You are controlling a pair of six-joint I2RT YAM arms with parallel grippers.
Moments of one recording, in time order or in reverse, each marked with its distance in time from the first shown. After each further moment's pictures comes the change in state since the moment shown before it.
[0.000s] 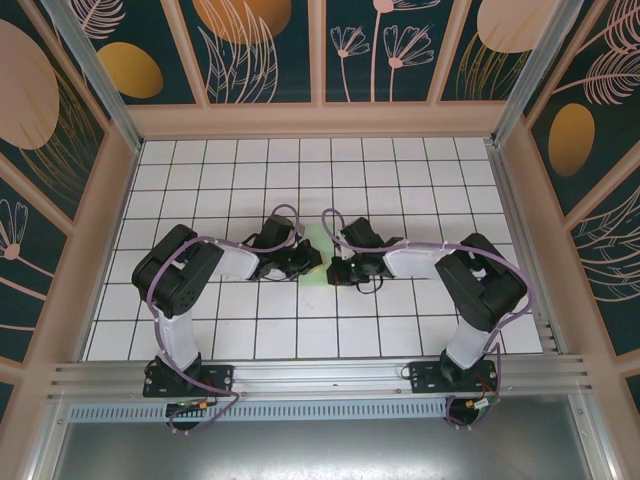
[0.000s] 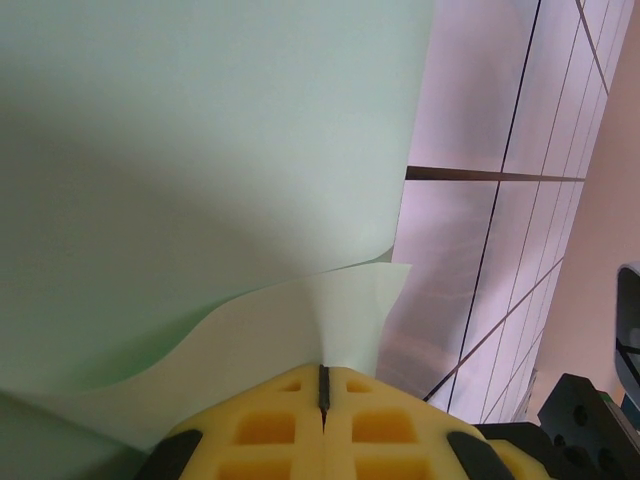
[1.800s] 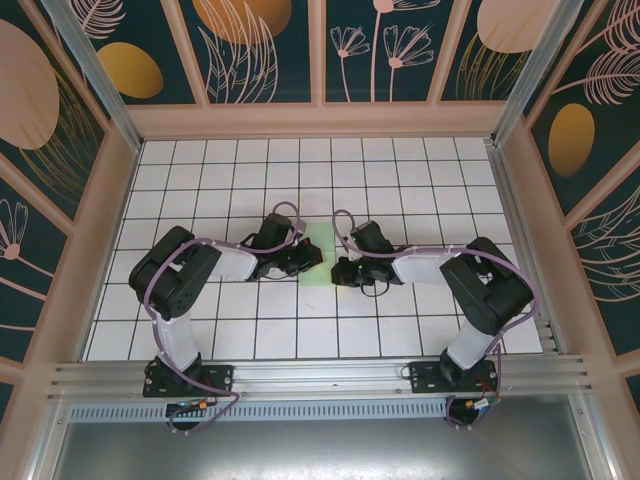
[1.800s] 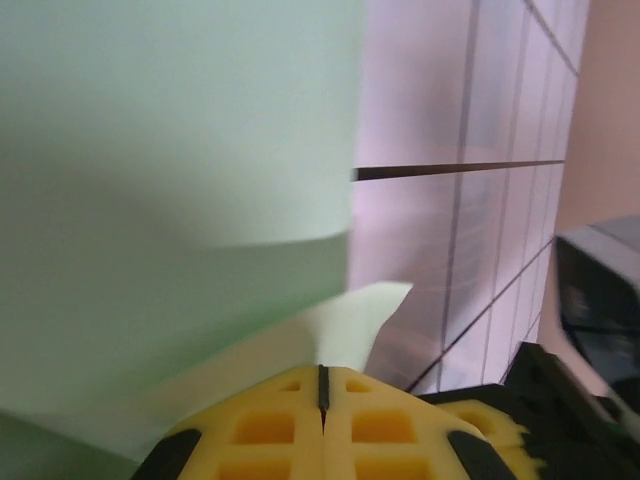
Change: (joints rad) left arm 0.000 -0.041 -0.013 0.047 0.014 0.077; right arm -0.039 -0.029 -0.095 0.141 -0.029 0.064
